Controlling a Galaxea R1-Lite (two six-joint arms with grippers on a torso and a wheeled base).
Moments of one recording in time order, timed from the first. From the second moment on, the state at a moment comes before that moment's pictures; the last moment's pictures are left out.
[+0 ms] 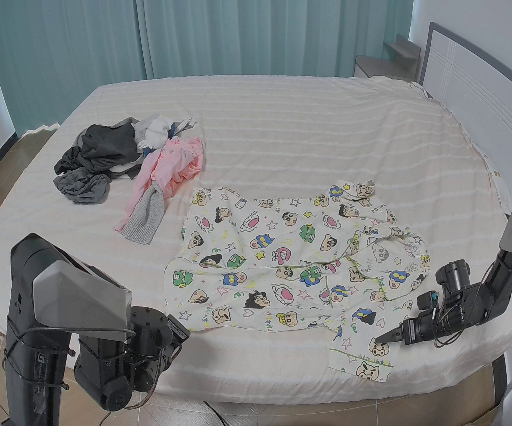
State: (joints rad) left arm -0.50 2.40 -0.30 -1.55 0.41 -1.01; right arm 0.05 2.18 -0.56 -0.54 0.40 0.04
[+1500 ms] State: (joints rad) left arm -0.48 2.43 -0.21 -1.55 0.42 -0.93; right arm 0.00 2.15 -0.49 -0.52 0.39 -0.04
